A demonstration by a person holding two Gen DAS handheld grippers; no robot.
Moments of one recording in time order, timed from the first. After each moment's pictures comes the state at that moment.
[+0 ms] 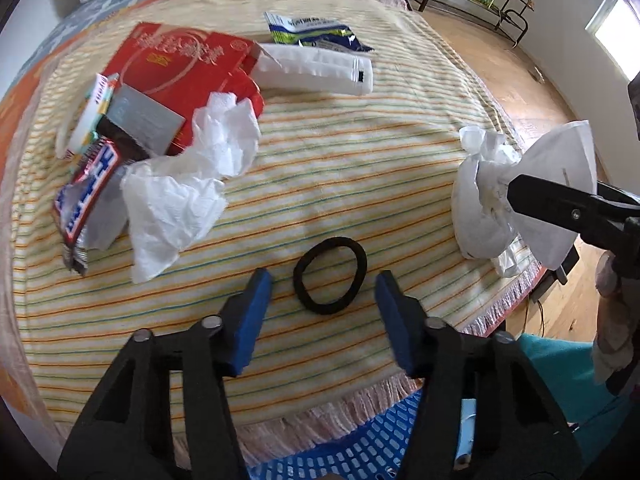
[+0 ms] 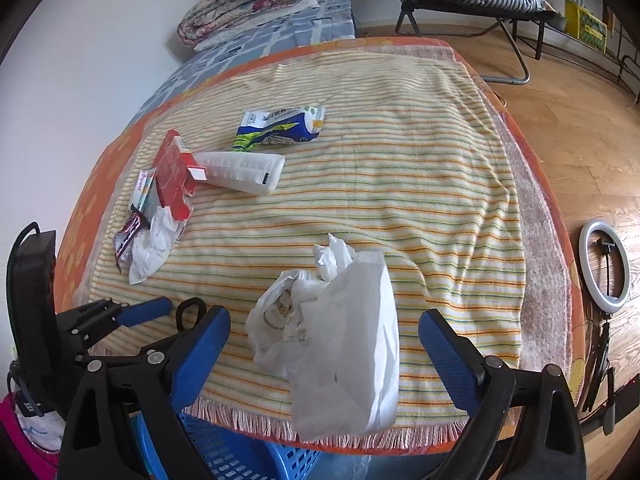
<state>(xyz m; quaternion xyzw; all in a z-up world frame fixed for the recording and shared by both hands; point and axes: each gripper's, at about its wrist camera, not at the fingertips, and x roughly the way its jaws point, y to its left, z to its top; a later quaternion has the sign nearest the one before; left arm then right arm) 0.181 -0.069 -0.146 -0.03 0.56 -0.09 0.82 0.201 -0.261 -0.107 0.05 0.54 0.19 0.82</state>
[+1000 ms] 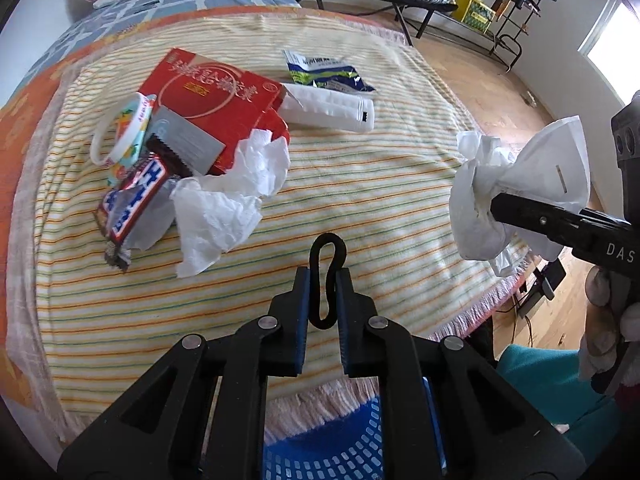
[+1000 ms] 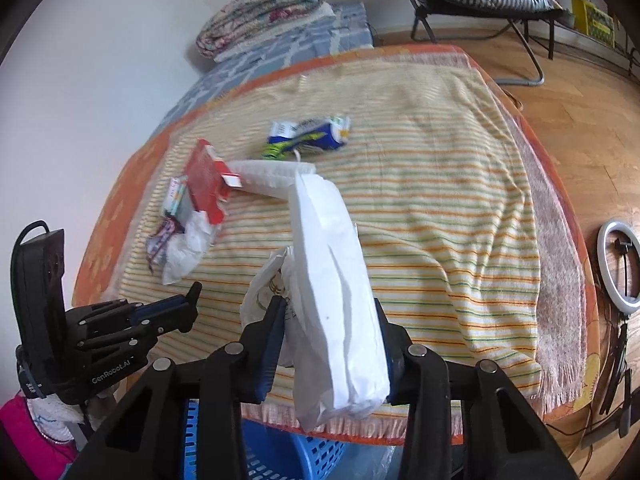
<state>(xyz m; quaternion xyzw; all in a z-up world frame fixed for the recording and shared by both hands) 0.152 -0.043 -0.107 -0.06 0.53 -0.10 0.84 0.187 -0.260 -0.090 0.07 0.51 0.23 0.82</state>
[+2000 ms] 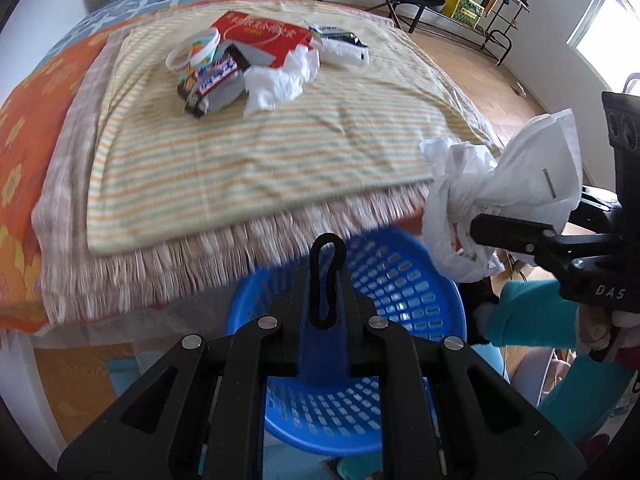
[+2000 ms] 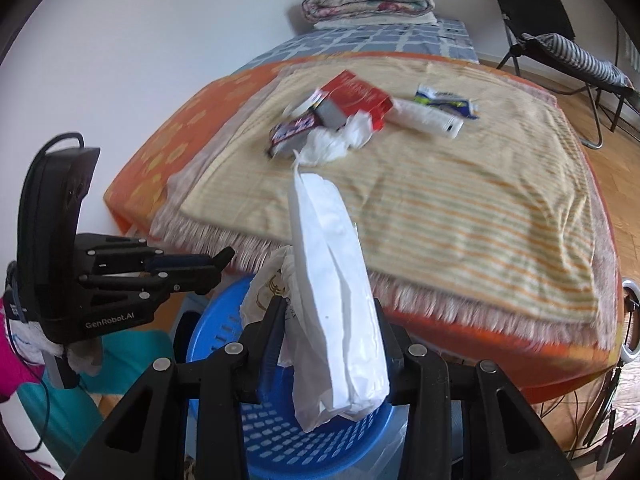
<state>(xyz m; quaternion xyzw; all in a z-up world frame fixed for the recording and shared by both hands) 0.012 -0.007 -0.109 -0.05 0.53 -0.11 0.84 0.045 -0.187 -0.085 -0.05 0.49 0.33 0.81</state>
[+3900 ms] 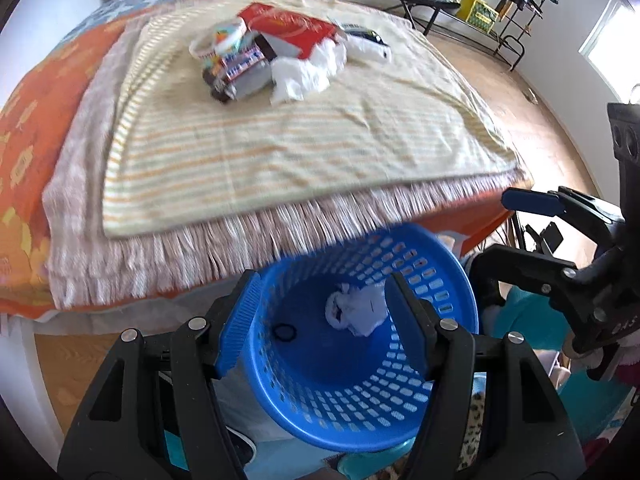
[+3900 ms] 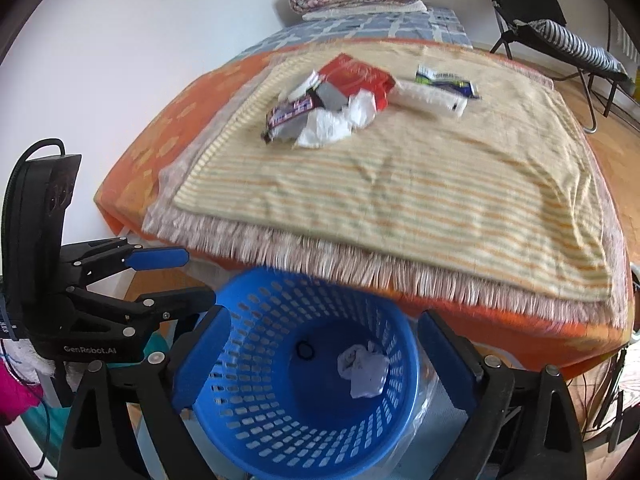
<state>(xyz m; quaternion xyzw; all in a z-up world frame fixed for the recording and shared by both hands) 0.016 0.013 -0.109 -0.06 0.53 -0.08 0.84 0.044 -0.170 -0.093 -0.04 0.50 0.31 0.81</state>
